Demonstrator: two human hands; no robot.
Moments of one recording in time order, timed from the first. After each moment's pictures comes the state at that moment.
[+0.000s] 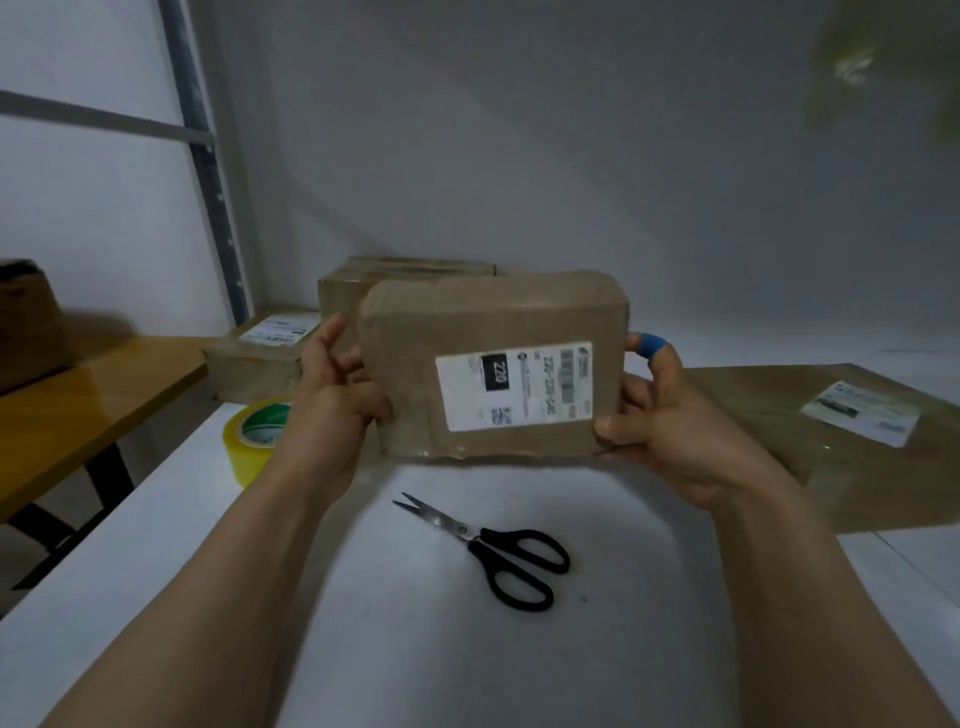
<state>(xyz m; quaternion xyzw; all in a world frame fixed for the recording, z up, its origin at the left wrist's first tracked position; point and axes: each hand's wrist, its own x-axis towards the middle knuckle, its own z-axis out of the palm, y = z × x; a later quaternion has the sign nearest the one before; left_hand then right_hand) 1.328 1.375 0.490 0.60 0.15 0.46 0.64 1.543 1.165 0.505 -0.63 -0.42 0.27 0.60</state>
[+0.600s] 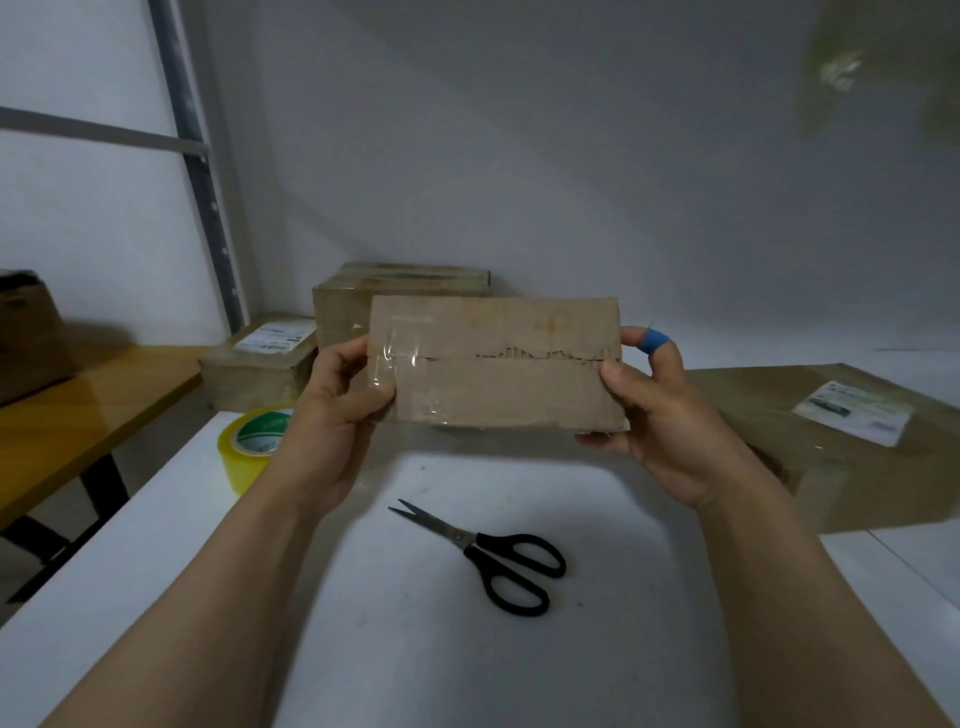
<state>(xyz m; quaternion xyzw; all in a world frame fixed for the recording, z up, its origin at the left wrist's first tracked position) 1.332 1.370 0.486 0.57 0.12 0.45 0.68 1.542 1.170 0.507 -0.54 -0.38 0.27 0.70</state>
